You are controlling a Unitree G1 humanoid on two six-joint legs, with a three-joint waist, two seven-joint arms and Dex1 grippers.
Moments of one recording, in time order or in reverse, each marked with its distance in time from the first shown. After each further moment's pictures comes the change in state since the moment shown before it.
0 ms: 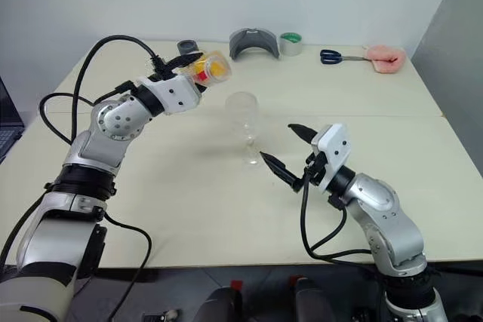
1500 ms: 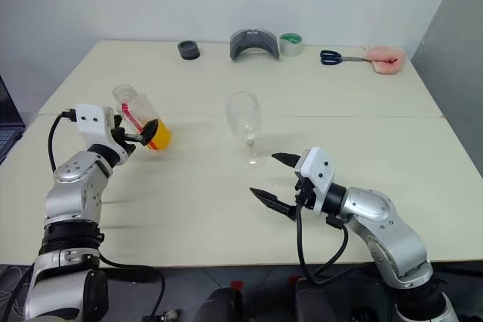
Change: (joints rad) left arm 0.368 -0.096 0.460 -0.160 -0.634 0.786 -0.078; right arm 0.053 -0.093 0.092 -0.068 0.005 0.083 0.108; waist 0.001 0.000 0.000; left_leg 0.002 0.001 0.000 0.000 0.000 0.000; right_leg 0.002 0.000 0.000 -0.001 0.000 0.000
